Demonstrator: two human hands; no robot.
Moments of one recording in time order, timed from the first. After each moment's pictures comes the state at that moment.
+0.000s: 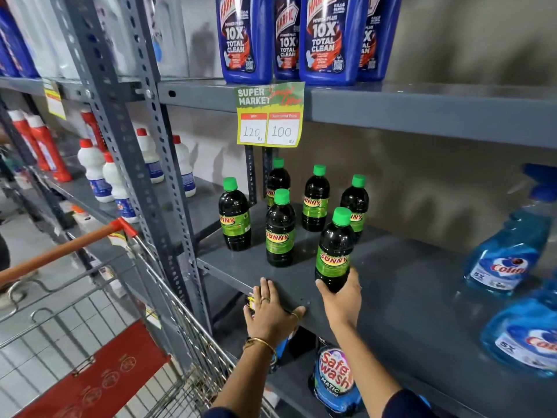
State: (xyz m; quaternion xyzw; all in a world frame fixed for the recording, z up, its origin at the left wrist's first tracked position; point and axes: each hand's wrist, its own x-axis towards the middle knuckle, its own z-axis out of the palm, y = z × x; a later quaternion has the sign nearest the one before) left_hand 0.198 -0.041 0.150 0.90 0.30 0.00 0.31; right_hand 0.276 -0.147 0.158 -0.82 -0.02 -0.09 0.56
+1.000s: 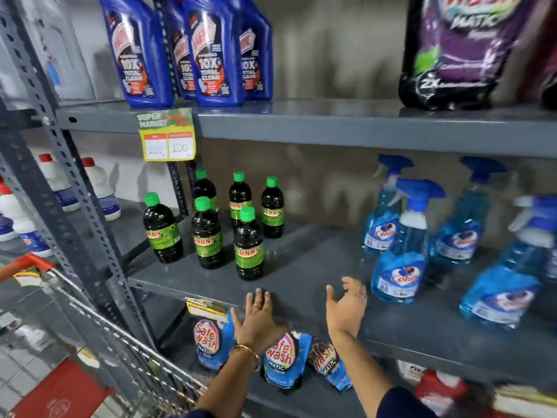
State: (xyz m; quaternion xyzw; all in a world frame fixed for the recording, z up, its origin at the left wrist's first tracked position) left_hand 0.183 -0.144 0.167 0.97 0.11 -0.08 0.20; right_hand 0.238 -0.291 0.160 -0.82 0.12 -0.26 0.50
